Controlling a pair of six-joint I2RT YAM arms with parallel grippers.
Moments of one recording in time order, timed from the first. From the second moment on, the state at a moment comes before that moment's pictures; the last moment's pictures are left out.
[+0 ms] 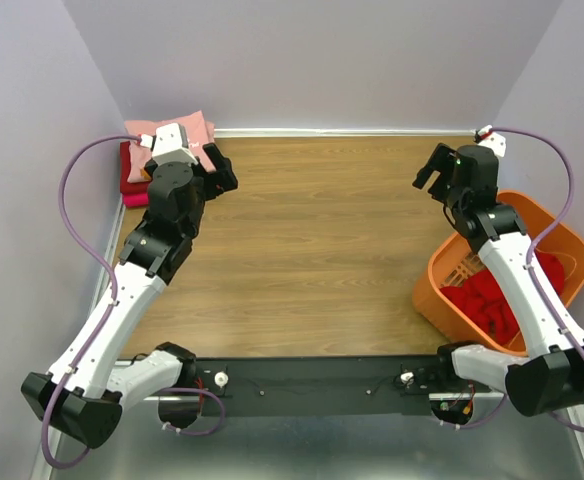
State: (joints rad) left arm -0.42 1.02 1.12 -0.26 -0.42 -0.40; right arm 0.19 1.18 1.16 -0.44 0.33 0.47
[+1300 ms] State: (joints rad) left arm -0.42 1.12 1.19 -0.23 -0.47 -0.39; right arm -0.26 1.17 1.13 -0.72 0.70 0.67
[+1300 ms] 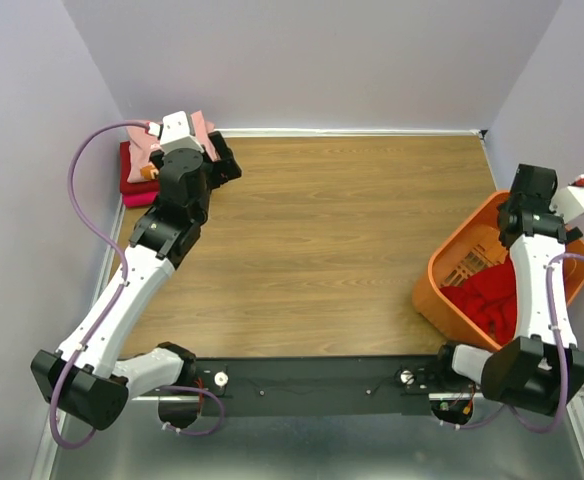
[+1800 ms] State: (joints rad) left arm -0.42 1.19 1.22 -0.24 -0.43 -0.38; right arm -0.49 1.32 0.93 -0.73 0.52 0.74
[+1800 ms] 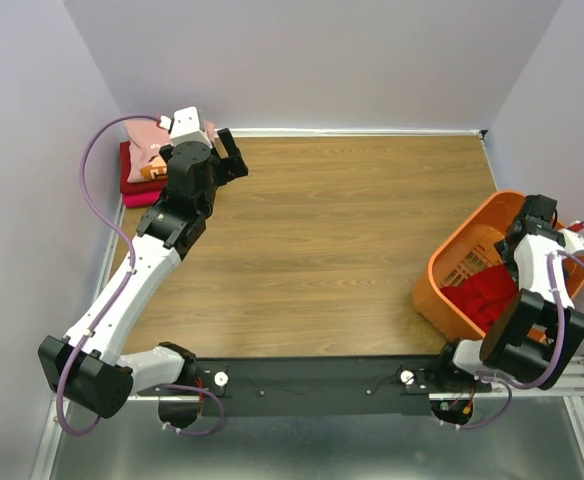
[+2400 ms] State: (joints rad) left arm -0.42 1.17 1.19 -0.27 -0.43 -0.40; right arm -0.55 1.33 0.86 -0.62 0.42 0.75
